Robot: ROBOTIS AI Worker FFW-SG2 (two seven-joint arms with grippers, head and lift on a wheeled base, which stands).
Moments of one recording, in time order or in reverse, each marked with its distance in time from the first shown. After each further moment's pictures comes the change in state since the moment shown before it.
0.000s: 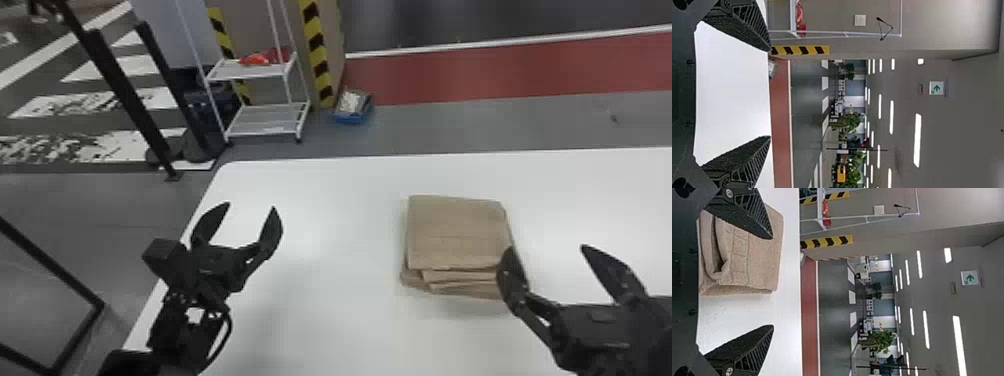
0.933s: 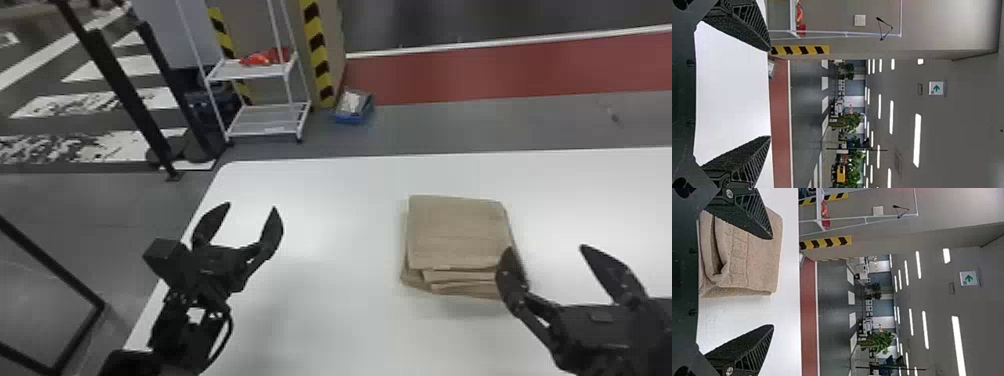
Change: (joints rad) left arm 0.000 -0.001 0.000 0.000 0.000 0.001 0.000; right arm 0.003 0.000 0.005 -0.002 0.000 -0.006 -0.001
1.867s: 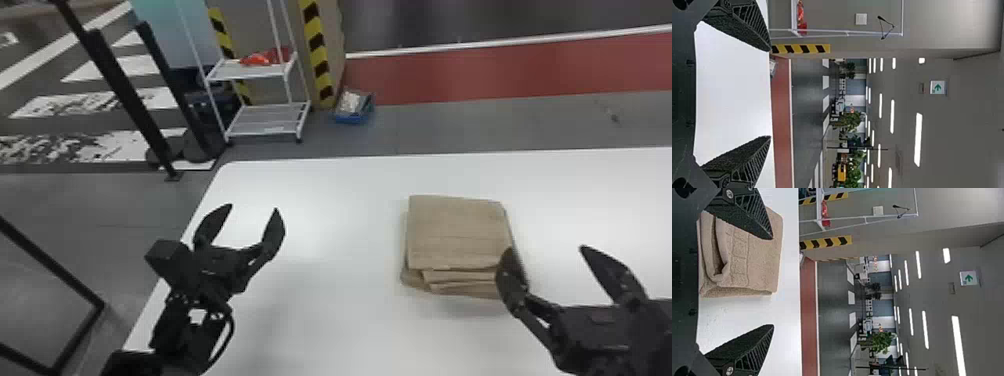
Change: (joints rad) left arm 0.000 -0.001 -0.006 0.002 -0.002 0.001 0.000; right arm 0.004 0.000 -0.001 -0.001 0.000 -0.005 0.000
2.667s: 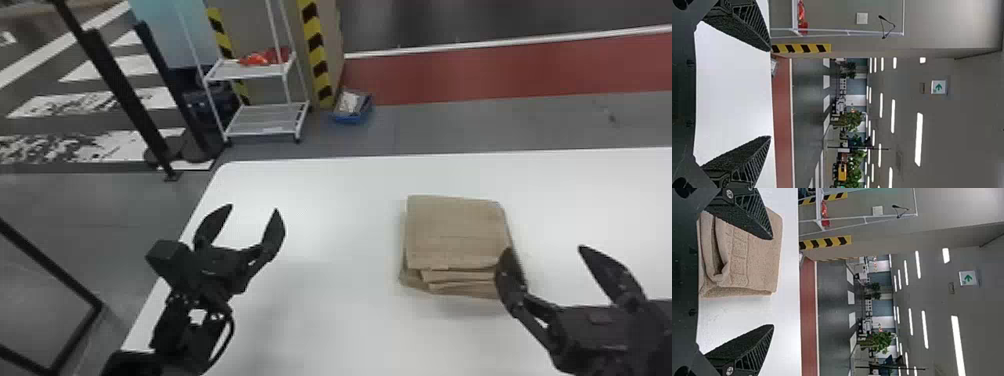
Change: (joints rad) left arm -0.005 -0.002 -0.005 0.007 -0.002 0.000 0.000; right arm 0.002 0.000 0.000 -0.002 0.000 -0.001 0.000
